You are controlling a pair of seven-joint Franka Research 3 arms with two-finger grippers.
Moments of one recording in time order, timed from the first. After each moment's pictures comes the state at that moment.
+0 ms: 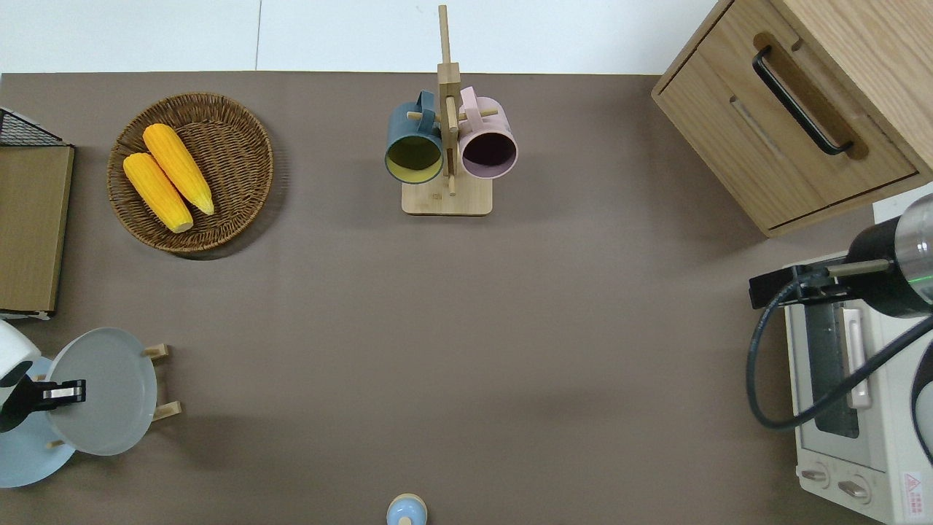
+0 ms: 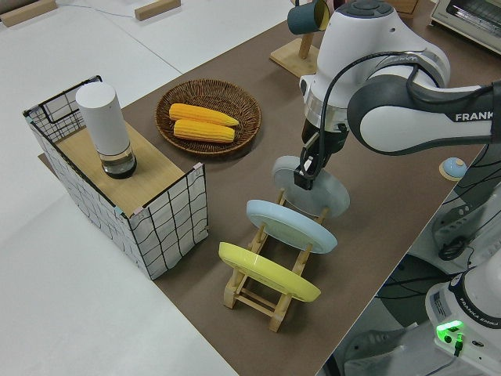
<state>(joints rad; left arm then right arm) -0.04 -0.32 0.29 -2.35 0.19 2.01 0.06 -0.08 -0.02 0.19 -1.50 0.00 1.41 0.06</state>
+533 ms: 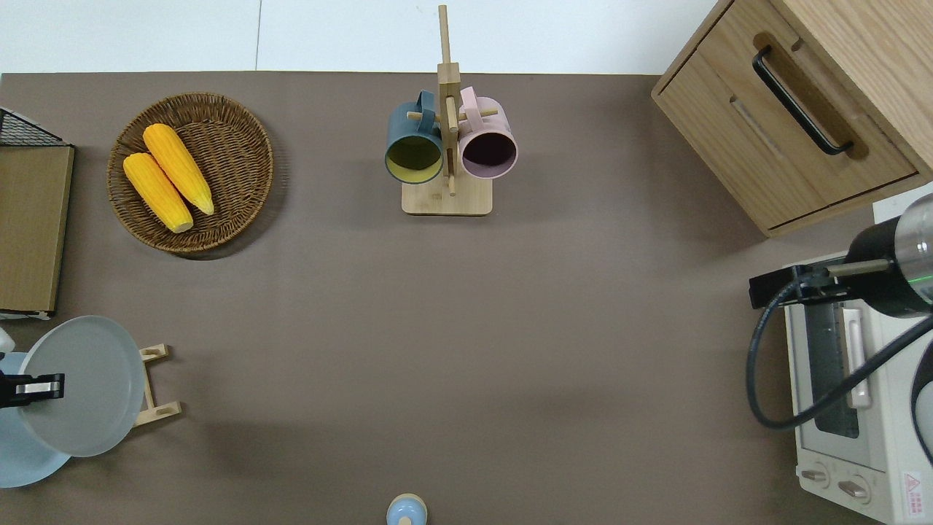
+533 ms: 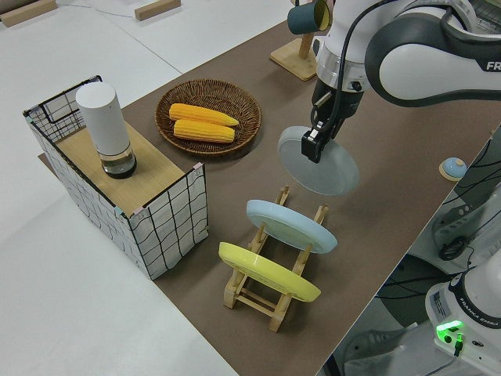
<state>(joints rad) -0.04 -0.34 0.23 -2.22 0.20 1.85 0.06 -0.08 -0.02 0.19 -1.50 0.00 1.41 0.06</state>
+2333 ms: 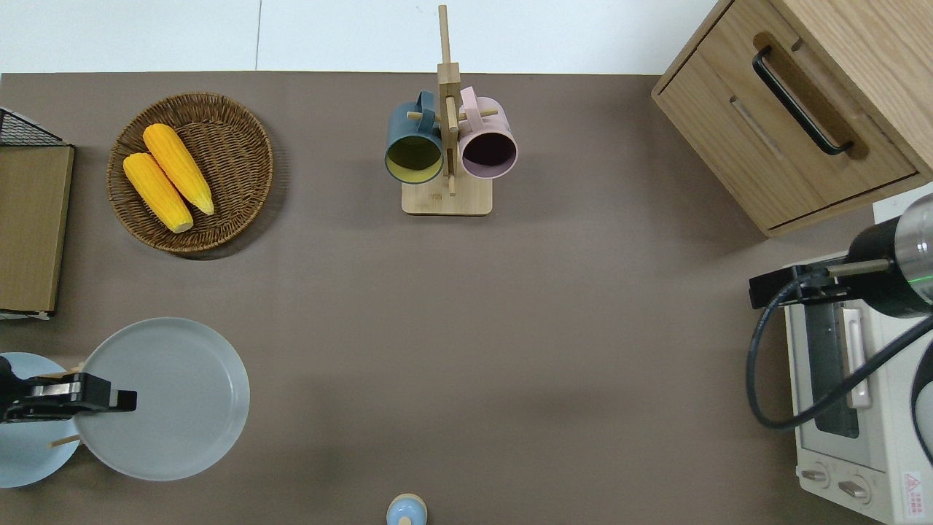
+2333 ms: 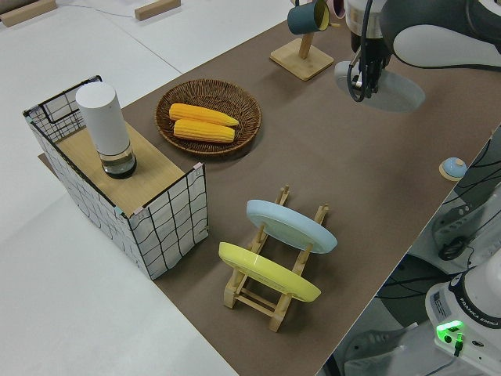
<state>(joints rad) -0.04 -0.29 0.22 -2.02 -0.34 1.51 0.05 -0.08 -0.02 0.19 -1.50 0.00 1.41 0.06</state>
